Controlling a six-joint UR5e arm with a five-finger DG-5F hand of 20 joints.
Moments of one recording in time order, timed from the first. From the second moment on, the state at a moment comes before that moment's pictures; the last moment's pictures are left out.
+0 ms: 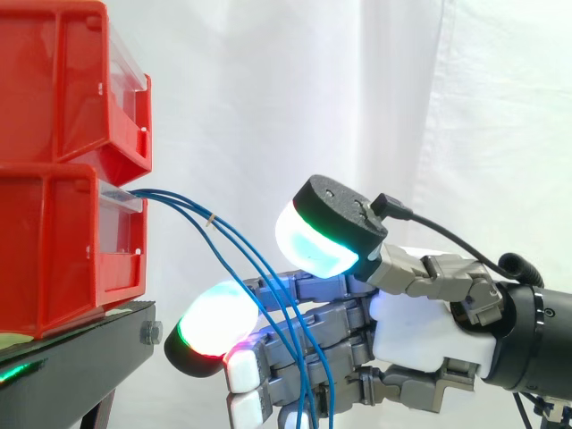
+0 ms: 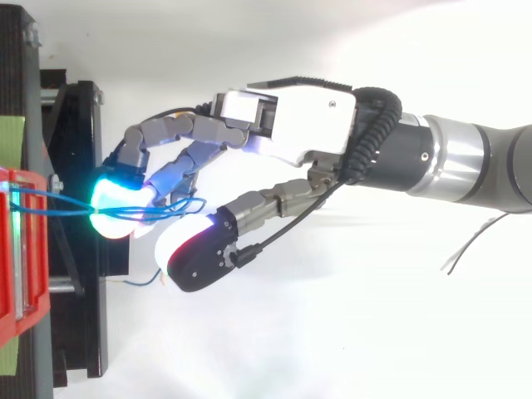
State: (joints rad) arm 0.10 -2.39 -1.29 -2.37 -1.39 -0.22
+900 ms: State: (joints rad) arm 0.09 -2.40 -1.27 -2.37 -1.44 -0.18
